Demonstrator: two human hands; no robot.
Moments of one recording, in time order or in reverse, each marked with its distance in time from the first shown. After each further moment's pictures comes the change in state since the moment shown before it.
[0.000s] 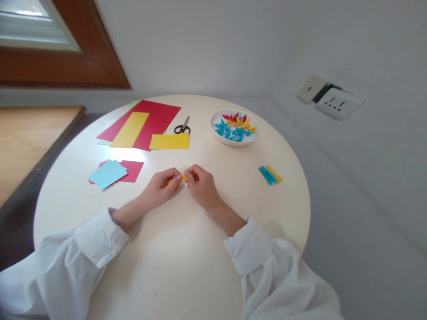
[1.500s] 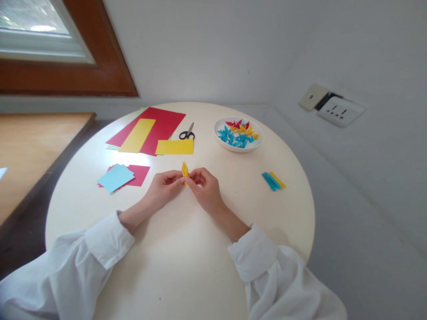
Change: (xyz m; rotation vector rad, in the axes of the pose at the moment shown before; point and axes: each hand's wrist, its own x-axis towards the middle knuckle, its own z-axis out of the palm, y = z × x) left_hand 0.004 -0.003 -0.001 -0.294 0.105 -0.103; right_hand 0.001 -0.001 0.006 0.273 0.084 0.026
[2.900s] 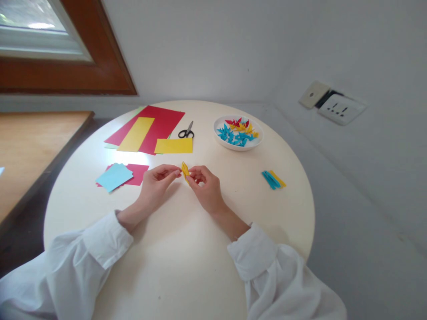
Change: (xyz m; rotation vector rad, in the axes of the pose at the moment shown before) left_hand 0.000 0.008 -0.001 -0.122 0.291 -0.014; right_hand 0.000 0.001 -0.002 -0.124 0.050 -0.054
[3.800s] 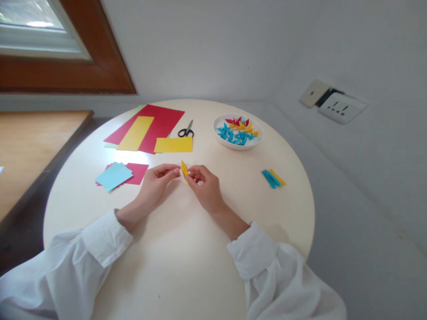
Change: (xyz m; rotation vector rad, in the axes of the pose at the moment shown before) left_hand 0.002 -0.008 -0.001 -0.121 -0.030 -0.090; right_hand -0.001 0.001 -0.001 -0.009 -0.021 -0.027
